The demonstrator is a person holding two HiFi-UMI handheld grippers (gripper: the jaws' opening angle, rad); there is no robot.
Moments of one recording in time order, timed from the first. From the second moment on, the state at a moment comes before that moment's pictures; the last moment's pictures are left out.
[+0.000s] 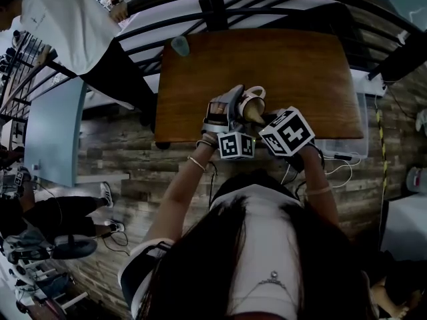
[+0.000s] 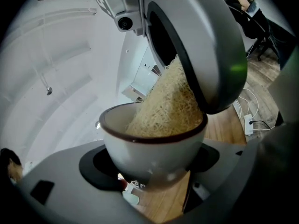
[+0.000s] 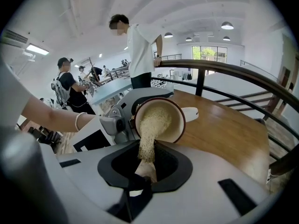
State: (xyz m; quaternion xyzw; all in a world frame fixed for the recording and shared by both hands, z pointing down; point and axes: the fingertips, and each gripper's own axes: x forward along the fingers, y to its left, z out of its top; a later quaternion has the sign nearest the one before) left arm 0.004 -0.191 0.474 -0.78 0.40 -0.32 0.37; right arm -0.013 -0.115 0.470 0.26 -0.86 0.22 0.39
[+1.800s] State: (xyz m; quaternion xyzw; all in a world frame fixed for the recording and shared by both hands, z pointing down) left arm 0.018 -0.161 0.443 -0.78 0.41 -0.26 0.40; right arm -0.024 -0.111 0.405 0.11 -0.85 0.51 -0.04
